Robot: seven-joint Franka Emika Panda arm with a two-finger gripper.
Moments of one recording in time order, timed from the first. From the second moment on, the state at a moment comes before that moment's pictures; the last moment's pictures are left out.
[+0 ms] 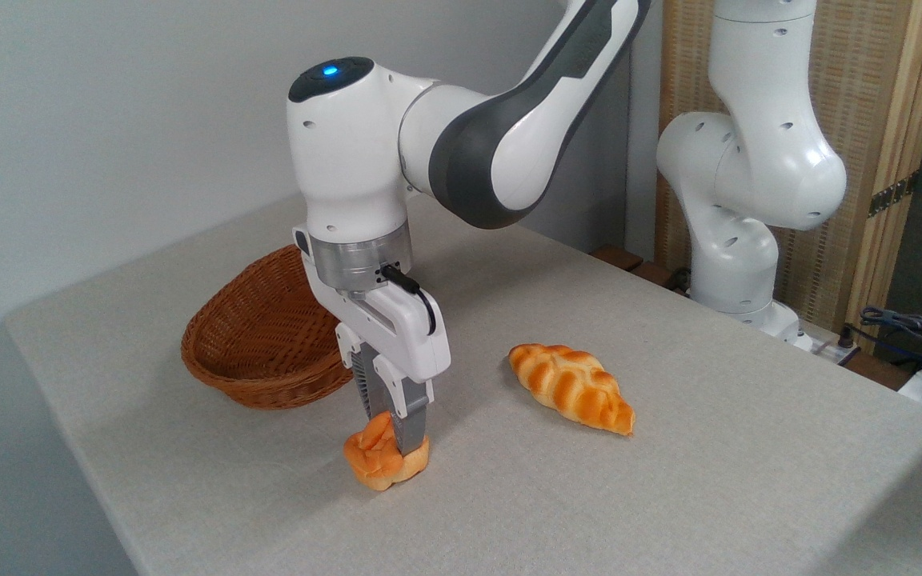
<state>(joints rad) -0.10 -0.01 0.03 -2.13 0.00 2.17 0.75</state>
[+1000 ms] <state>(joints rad) -0.18 0.00 -0.09 -1.89 -0.23 2.08 0.56</state>
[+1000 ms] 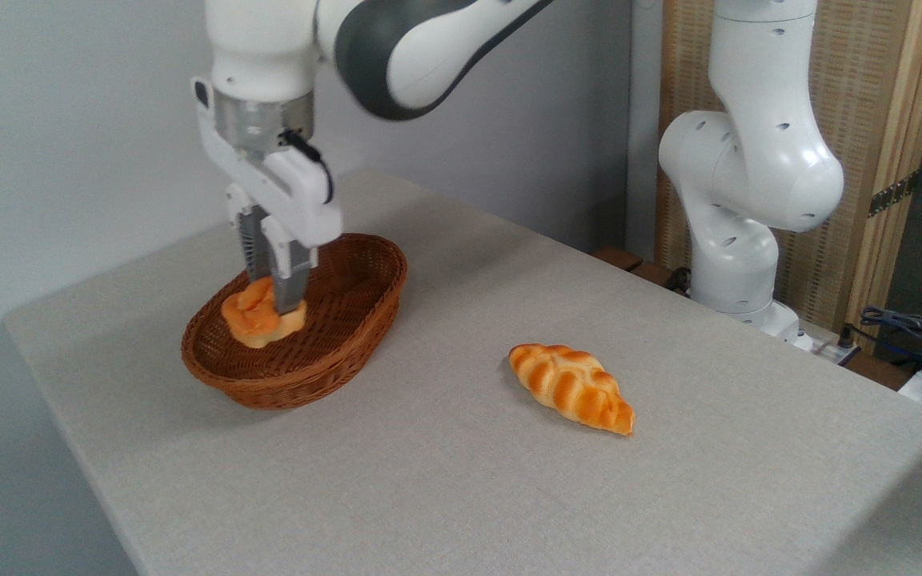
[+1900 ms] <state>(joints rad) -0.22 -0.03 0.00 -1.85 -0.21 1.95 0.60</state>
